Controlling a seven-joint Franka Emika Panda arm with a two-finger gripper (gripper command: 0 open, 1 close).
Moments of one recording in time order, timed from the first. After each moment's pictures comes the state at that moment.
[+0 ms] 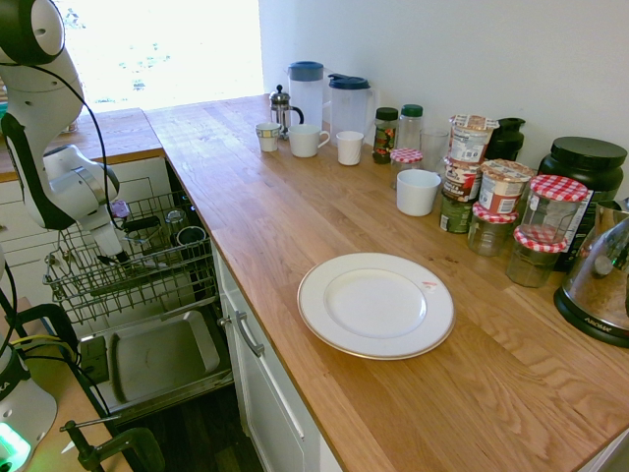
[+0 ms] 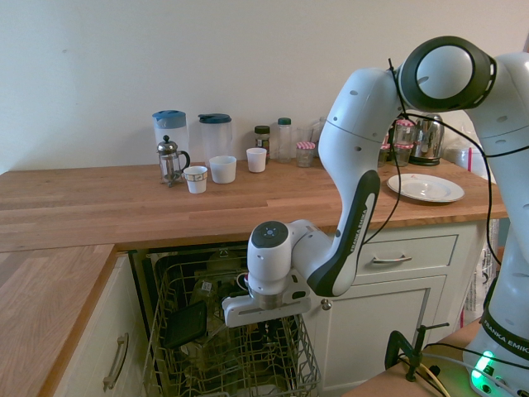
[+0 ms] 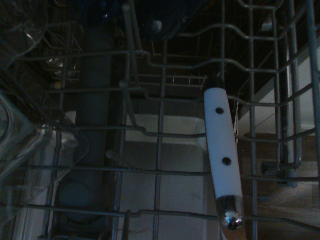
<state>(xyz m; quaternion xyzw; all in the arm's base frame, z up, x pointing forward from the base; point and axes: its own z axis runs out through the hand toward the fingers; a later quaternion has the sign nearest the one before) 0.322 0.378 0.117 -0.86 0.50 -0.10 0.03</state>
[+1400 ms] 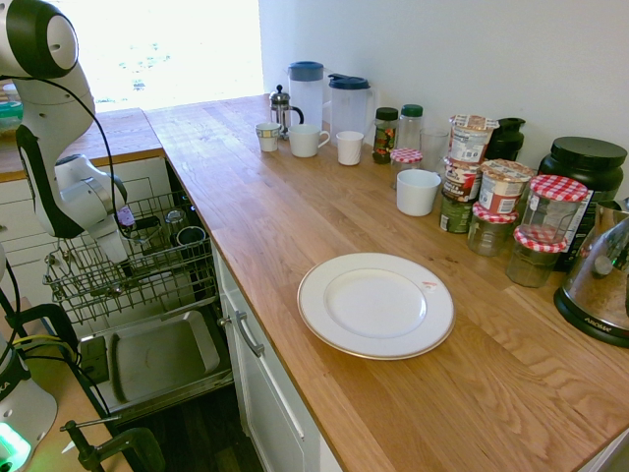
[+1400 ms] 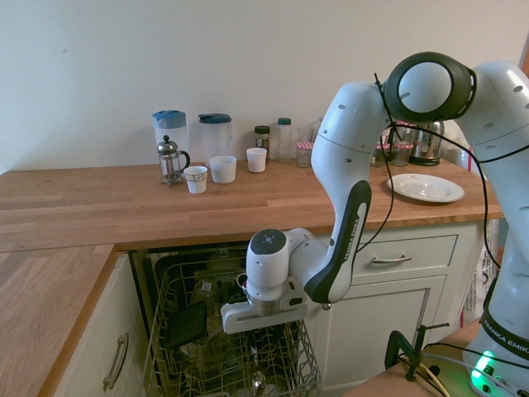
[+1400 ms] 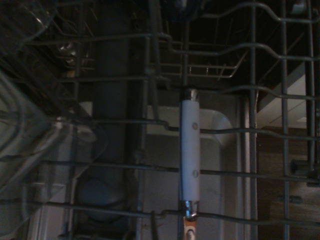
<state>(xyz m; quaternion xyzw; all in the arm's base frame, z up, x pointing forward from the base) 0.332 0.387 0.110 -0.87 0.49 -0.09 0.04</state>
